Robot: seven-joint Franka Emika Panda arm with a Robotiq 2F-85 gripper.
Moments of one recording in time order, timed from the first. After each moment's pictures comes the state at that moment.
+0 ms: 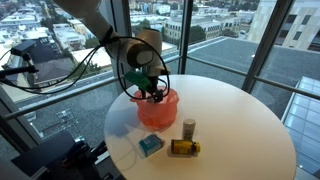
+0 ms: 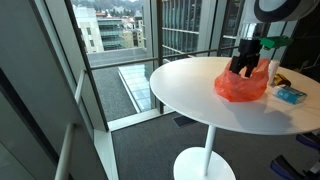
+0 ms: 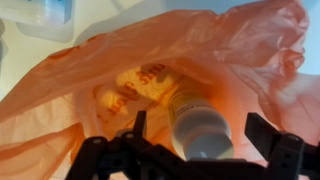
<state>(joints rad) -0.02 0.24 0.01 -2.24 0.04 2.43 0.03</state>
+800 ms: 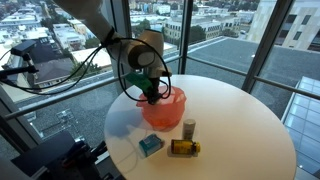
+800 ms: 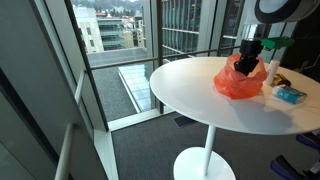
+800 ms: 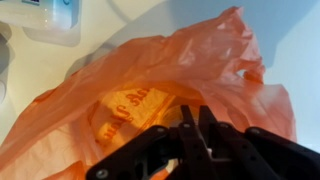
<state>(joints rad) -0.02 0.25 -0.01 -2.24 0.04 2.43 0.03</state>
